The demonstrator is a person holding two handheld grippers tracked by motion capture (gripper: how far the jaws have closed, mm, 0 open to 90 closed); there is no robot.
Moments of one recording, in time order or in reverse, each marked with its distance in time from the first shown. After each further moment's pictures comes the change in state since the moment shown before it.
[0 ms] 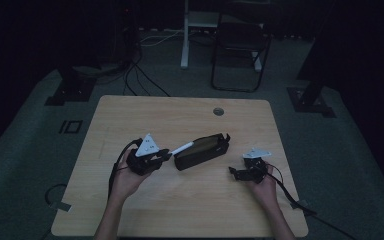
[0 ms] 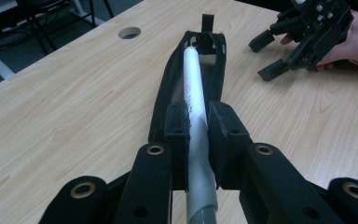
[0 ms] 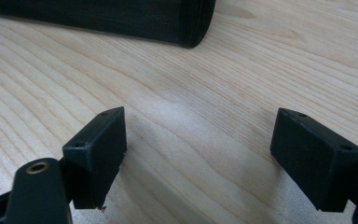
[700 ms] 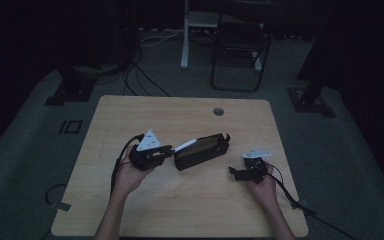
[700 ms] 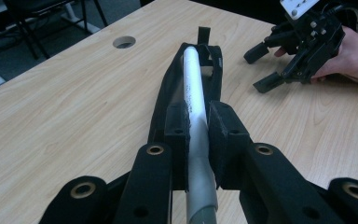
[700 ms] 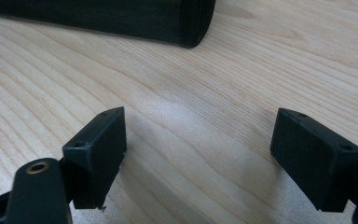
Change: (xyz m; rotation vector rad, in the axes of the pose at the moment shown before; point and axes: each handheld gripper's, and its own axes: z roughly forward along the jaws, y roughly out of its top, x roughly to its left) left arm 0.009 0.008 0.008 -0.027 -0.041 -0.018; right arm 0.000 0.000 0.000 -0.001 0.000 -0.003
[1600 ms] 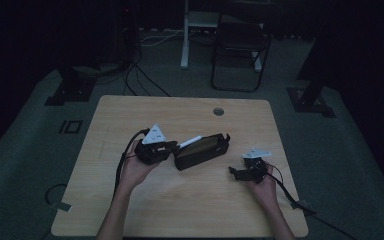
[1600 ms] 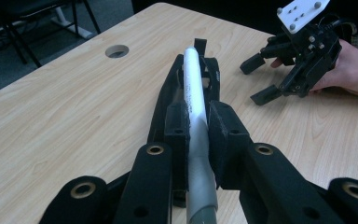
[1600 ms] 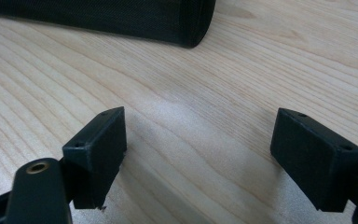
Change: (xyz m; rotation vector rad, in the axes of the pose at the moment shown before) left arm 0.005 0.013 0.015 -0.008 -0.030 0.004; right arm 0.000 0.000 0.000 -0.001 0.000 0.001
